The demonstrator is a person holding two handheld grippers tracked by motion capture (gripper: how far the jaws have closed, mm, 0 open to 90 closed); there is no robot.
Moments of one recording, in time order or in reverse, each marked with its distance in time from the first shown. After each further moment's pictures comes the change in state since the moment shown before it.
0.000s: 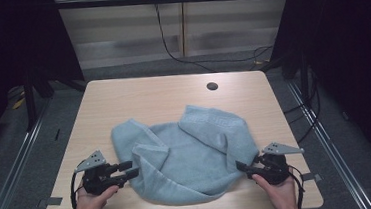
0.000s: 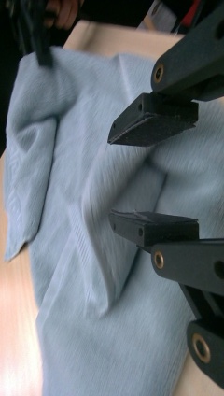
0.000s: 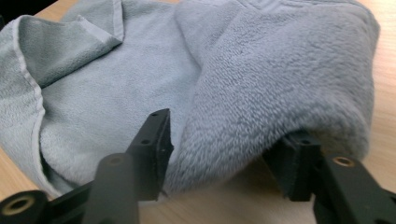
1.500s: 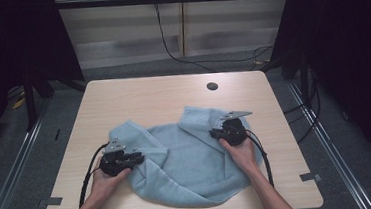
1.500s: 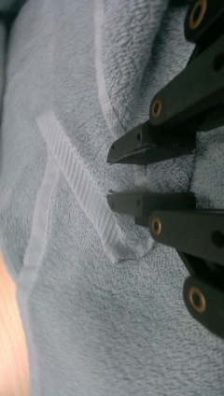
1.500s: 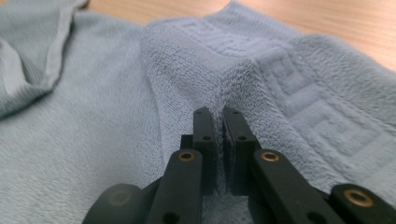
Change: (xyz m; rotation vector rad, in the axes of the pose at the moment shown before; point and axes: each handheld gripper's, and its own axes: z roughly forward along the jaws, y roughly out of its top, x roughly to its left) left arm 0.039 -0.001 0.058 0.160 0.083 0.103; right arm -0.016 0.072 0.131 0.085 0.022 -0.097
